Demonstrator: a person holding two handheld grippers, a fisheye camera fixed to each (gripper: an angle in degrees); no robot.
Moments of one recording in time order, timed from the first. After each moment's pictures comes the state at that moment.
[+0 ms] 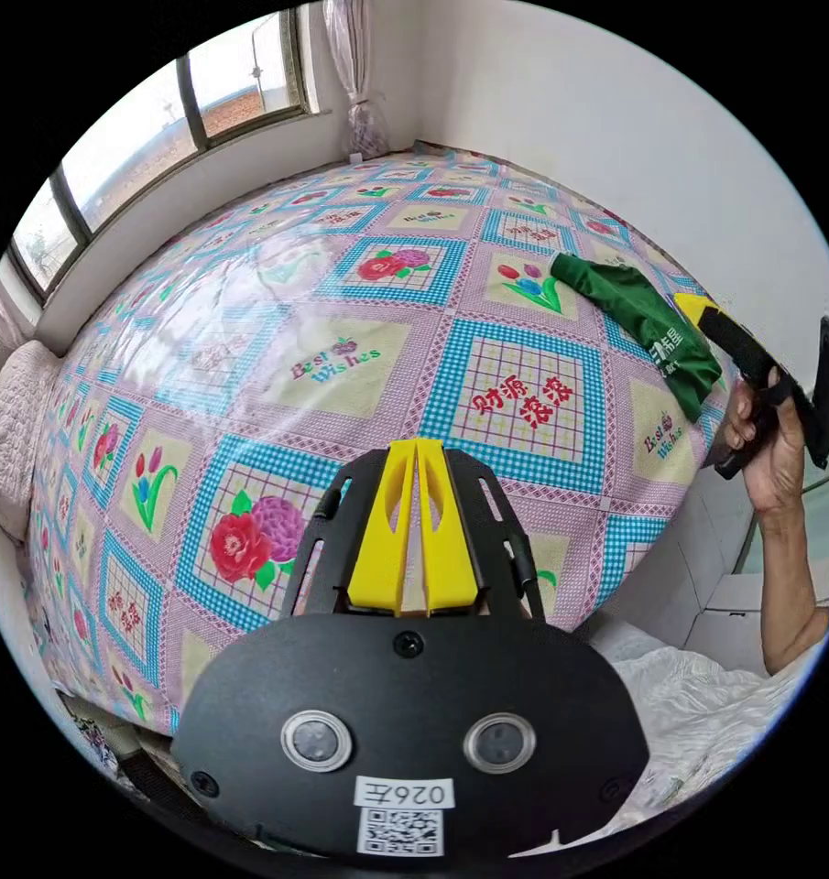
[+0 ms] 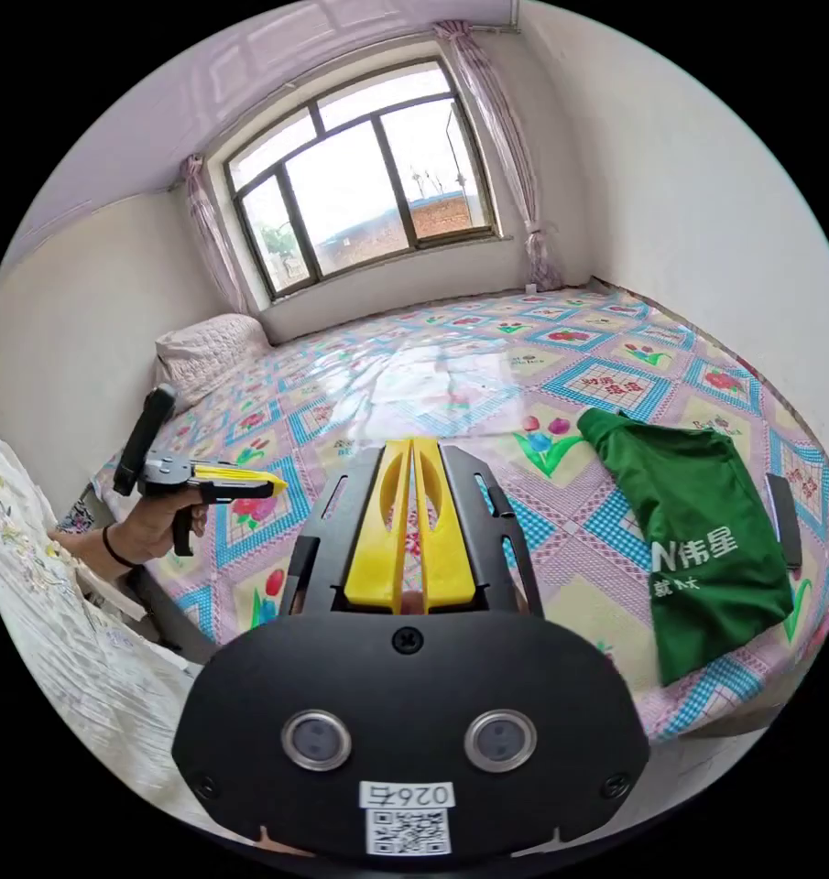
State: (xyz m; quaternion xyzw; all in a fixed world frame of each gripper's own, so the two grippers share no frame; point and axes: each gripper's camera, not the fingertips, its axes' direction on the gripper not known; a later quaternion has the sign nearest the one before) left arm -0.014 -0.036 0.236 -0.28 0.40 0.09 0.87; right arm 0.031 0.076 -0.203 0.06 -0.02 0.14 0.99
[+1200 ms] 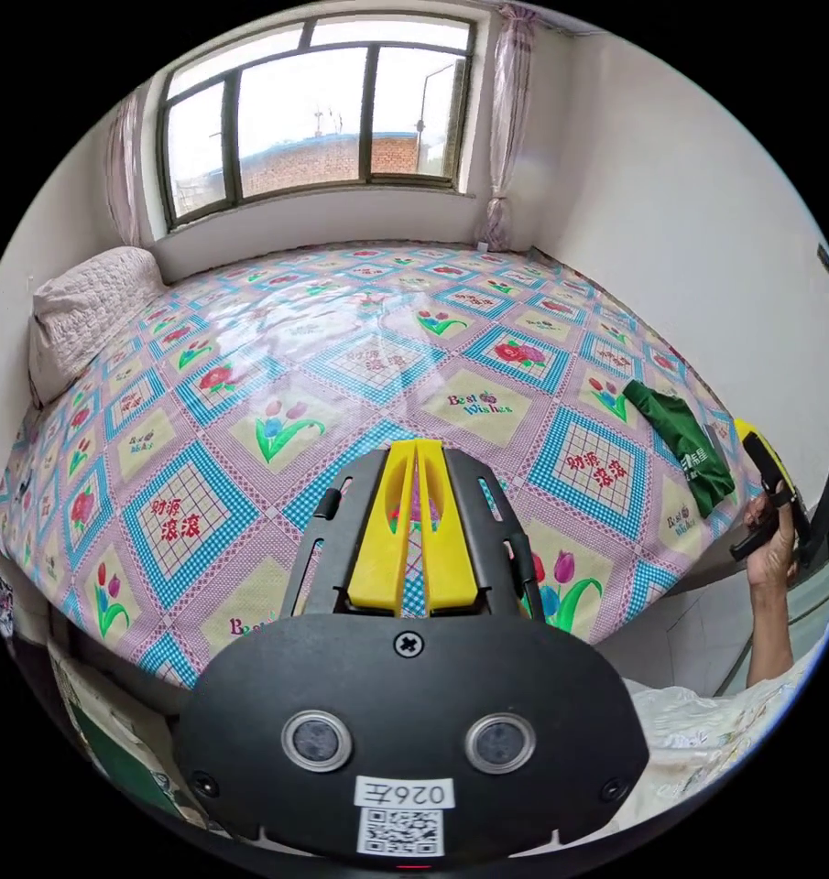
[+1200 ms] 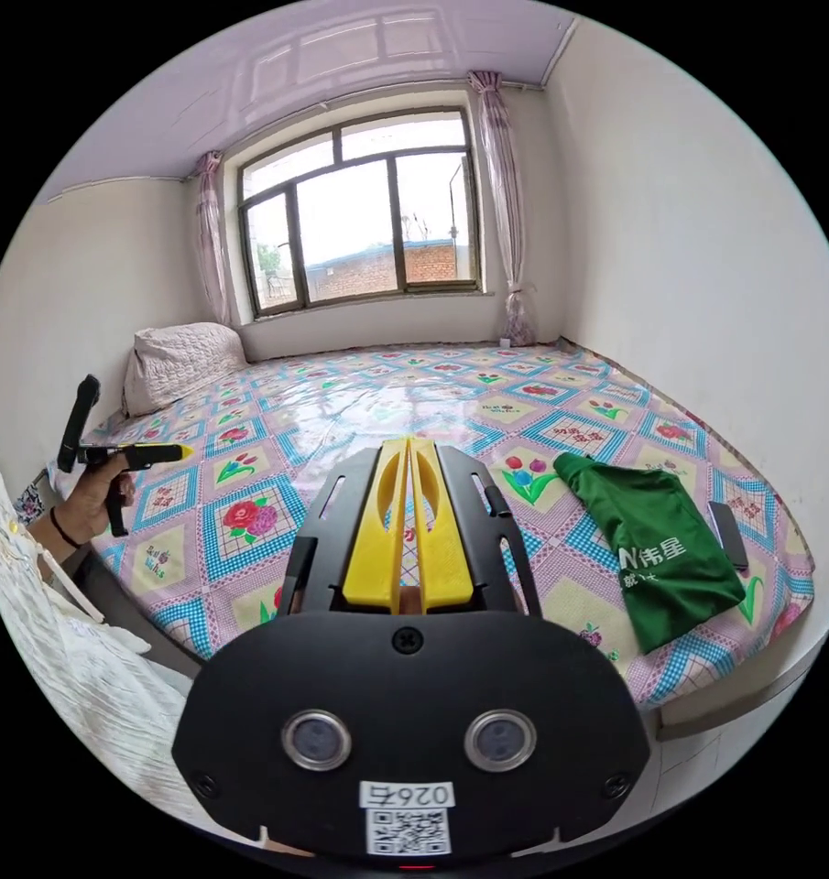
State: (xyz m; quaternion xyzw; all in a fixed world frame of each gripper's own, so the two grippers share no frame) left arm -0.177 0.077 0.134 -0.21 0.32 -0.07 0.92; right arm -0.126 0.113 -0.222 0.12 0.08 0.10 0.98
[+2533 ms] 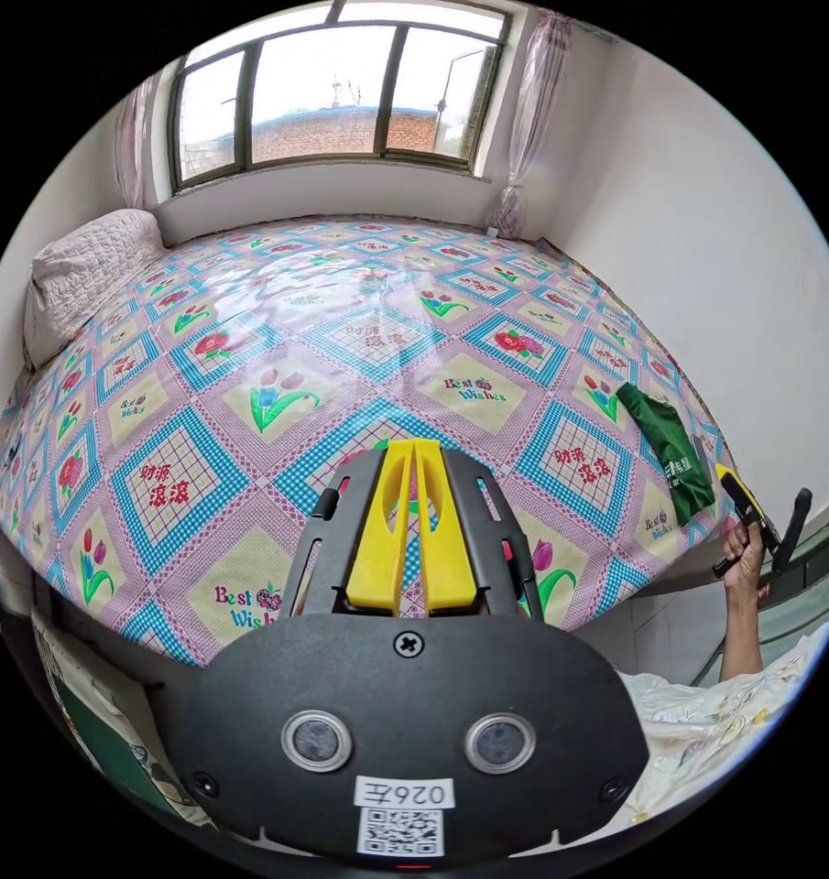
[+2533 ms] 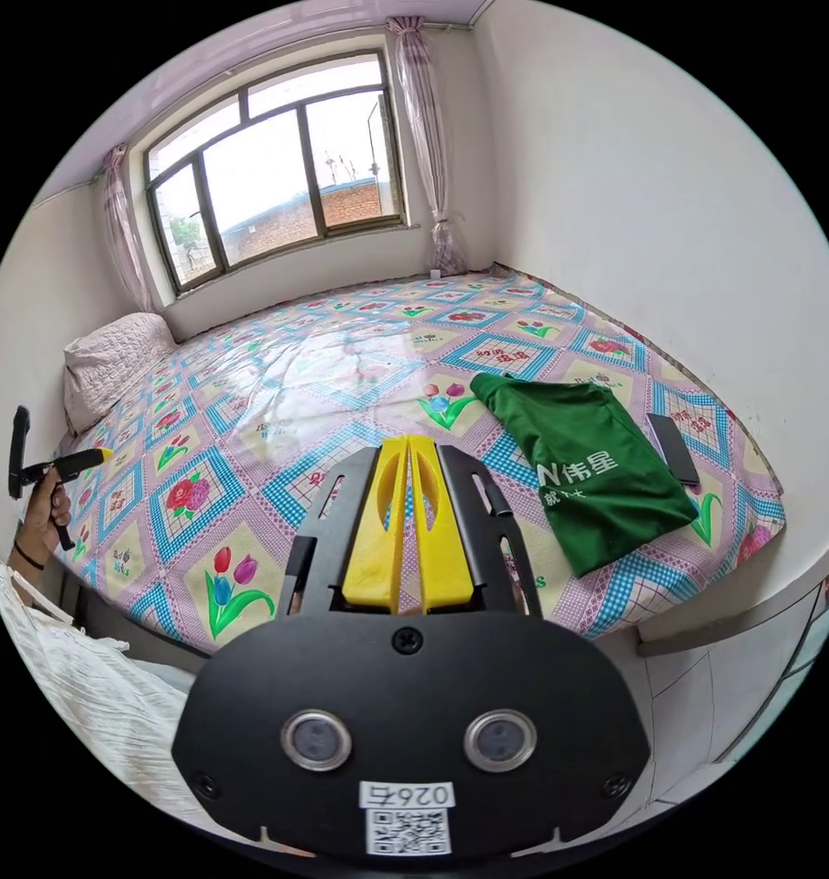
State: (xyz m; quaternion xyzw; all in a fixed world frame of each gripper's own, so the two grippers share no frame) left arm -0.217 0.092 0.124 -0.27 0.36 -0.13 0.88; right arm -0.027 0.137 -0.201 -0.21 0.14 0.27 0.93
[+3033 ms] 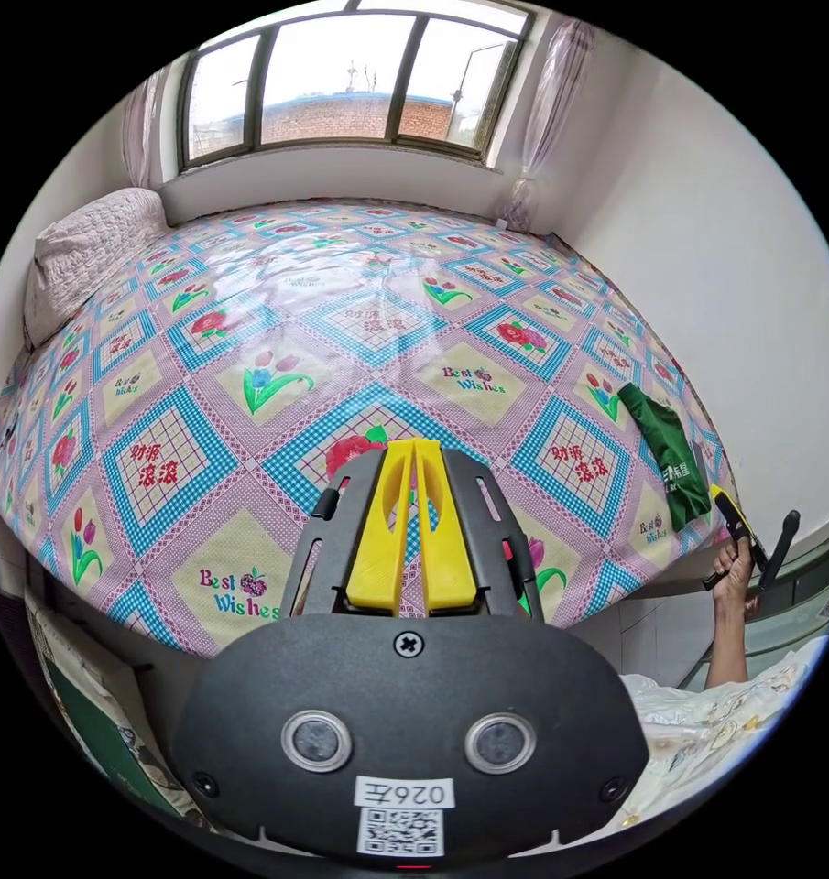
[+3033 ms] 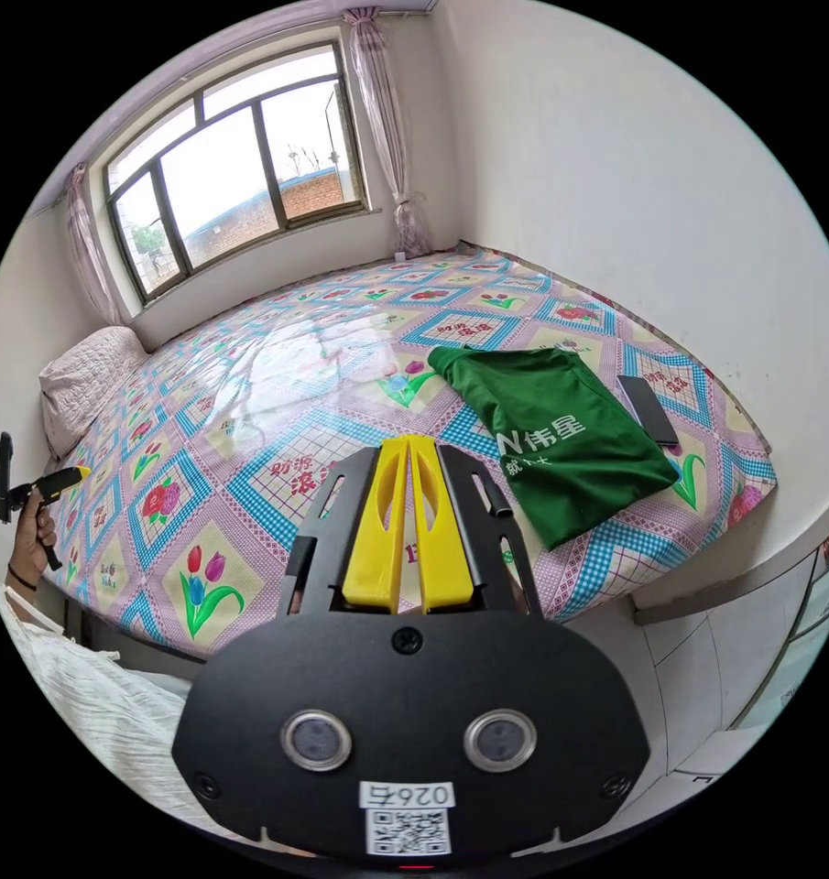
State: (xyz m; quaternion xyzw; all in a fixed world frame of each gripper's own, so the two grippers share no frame) left arm -0.215 0.078 0.126 -0.30 0.35 -0.14 0.87; right arm -0.003 0.153 -0.199 -0.24 0.17 0.30 0.91
